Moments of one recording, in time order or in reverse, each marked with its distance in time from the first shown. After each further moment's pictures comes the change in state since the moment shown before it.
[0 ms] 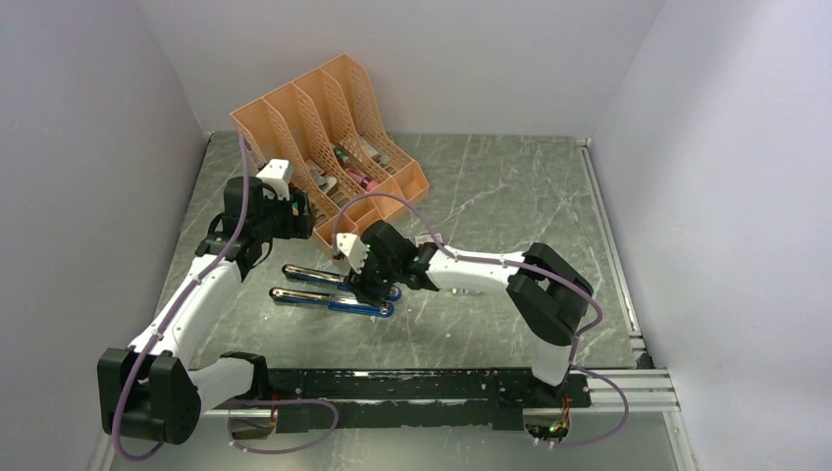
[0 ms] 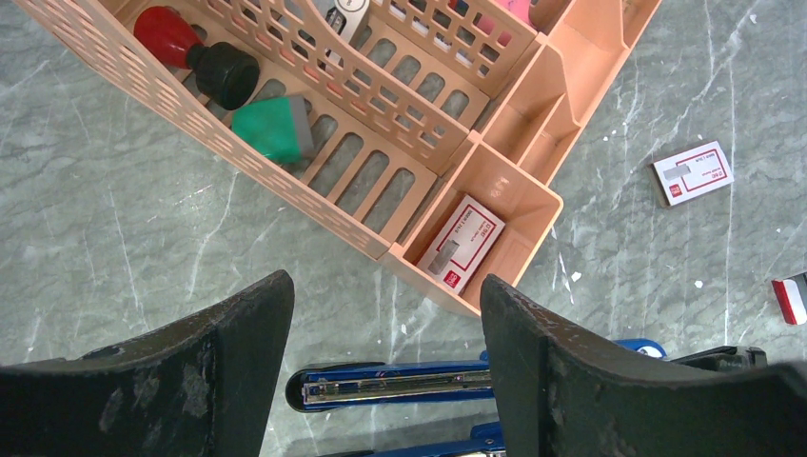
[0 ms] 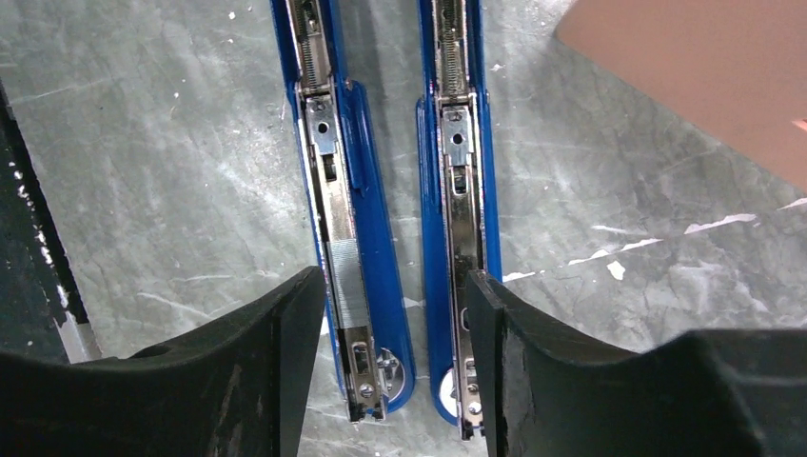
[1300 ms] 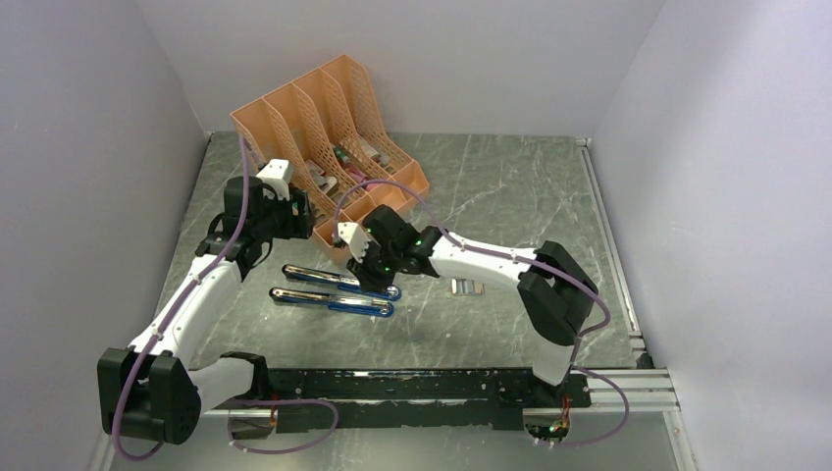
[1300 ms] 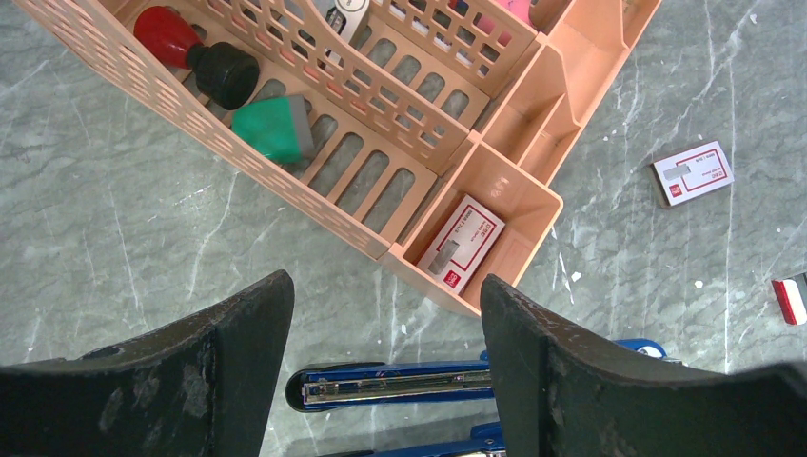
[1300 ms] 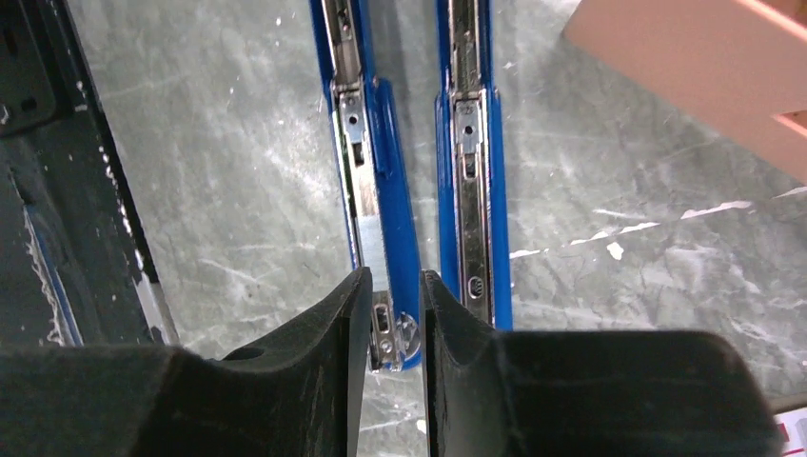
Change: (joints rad) left arm 0.000 0.000 0.000 0.000 0.000 0.000; right arm -0.028 -0.019 0.113 -0.210 -0.097 -0.007
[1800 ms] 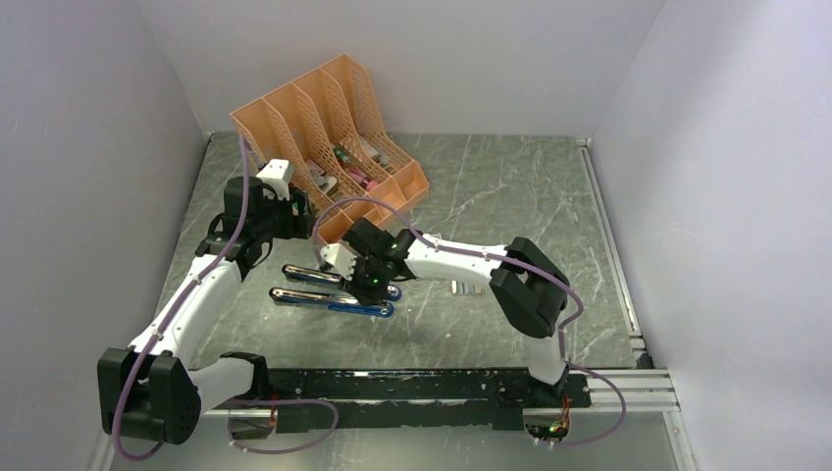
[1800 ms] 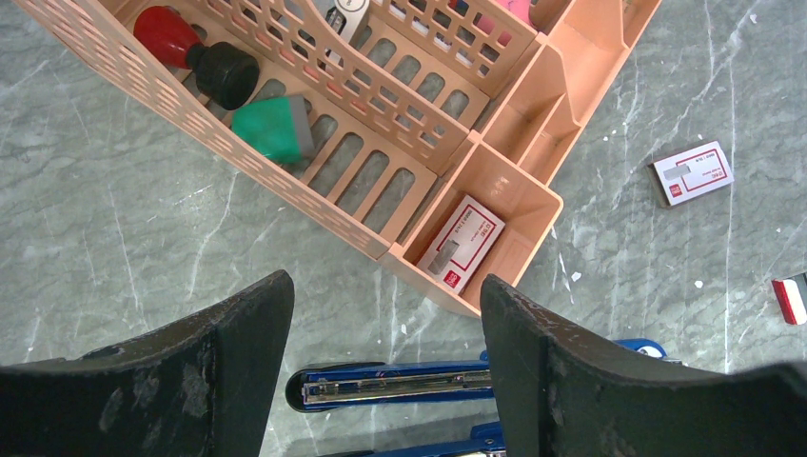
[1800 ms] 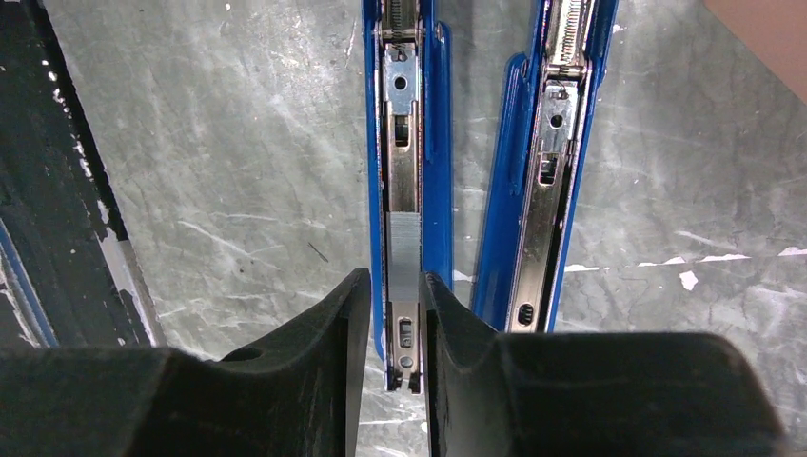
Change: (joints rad) left arm 0.000 0.000 0.000 0.000 0.000 0.000; right arm 0.058 0.148 0.142 -0.184 0.029 -0.123
